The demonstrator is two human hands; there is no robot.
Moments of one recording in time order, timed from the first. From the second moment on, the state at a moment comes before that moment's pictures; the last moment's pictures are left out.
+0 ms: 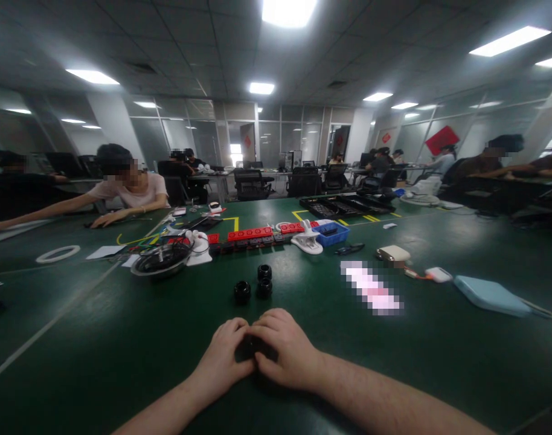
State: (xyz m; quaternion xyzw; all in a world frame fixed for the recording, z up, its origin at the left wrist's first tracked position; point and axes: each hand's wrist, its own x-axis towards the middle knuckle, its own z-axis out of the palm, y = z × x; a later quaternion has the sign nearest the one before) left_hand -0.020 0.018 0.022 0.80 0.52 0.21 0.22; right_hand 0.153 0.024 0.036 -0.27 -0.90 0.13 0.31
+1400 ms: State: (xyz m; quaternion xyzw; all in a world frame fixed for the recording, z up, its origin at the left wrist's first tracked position) left_hand -0.024 0.022 0.012 0.81 0.51 0.21 0.19; right_hand 0.155 0.014 0.049 -0.21 -0.92 0.20 0.26
